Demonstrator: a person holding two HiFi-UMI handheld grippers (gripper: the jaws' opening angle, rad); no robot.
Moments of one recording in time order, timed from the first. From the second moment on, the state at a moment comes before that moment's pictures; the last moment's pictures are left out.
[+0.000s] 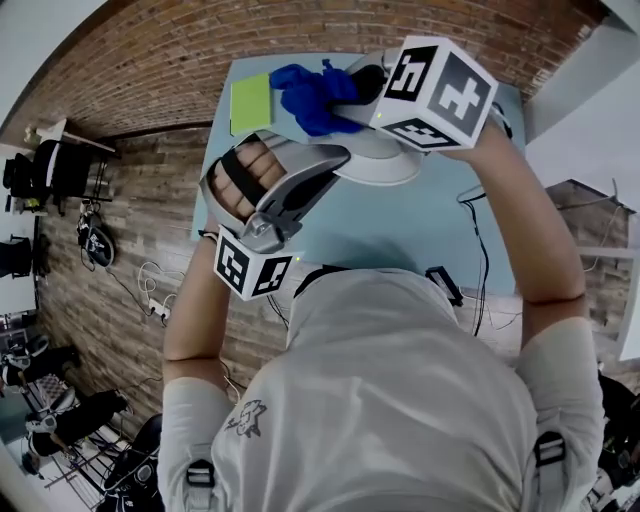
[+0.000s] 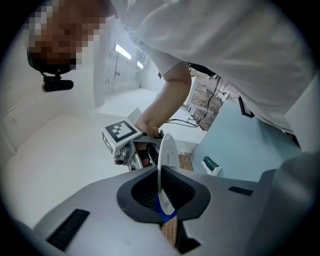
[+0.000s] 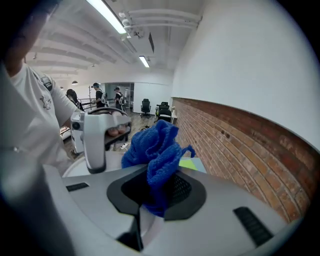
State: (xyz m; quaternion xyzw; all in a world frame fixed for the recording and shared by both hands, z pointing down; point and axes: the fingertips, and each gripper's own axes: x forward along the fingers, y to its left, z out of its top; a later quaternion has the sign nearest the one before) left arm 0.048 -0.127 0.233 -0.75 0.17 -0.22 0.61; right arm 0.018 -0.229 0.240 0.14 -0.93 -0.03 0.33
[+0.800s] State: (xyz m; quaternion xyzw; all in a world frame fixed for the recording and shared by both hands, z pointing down) left arm -0.001 -0.147 0.221 -0.72 0.23 -0.25 0.60; right arm 0.068 -0.228 0.263 0.15 -0.93 0.03 0.33
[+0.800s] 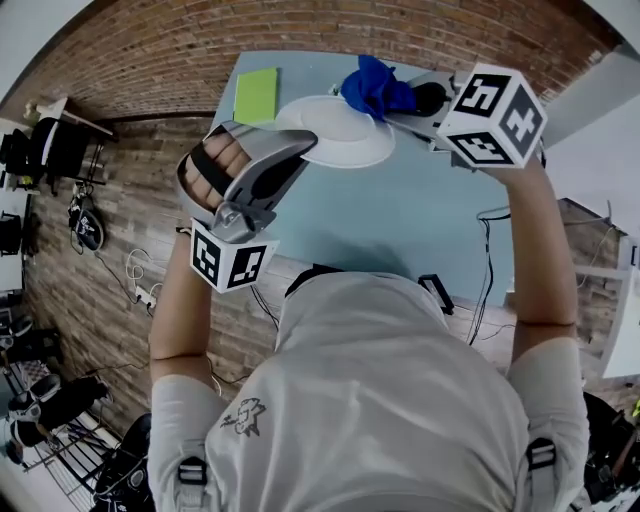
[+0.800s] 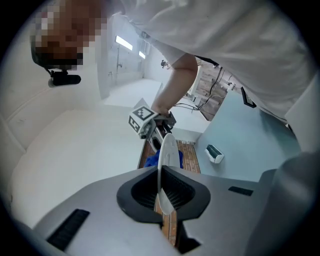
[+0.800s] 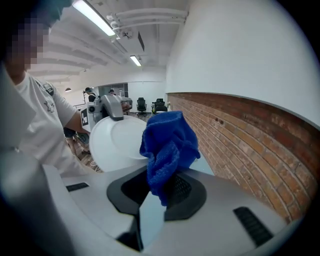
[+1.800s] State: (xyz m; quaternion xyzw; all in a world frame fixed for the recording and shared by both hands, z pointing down) left arm -0.009 -0.166 0.235 -0.73 0.25 -0.26 0.58; right arm 0.024 -0.161 0.218 0.00 -0.97 0.07 0.24
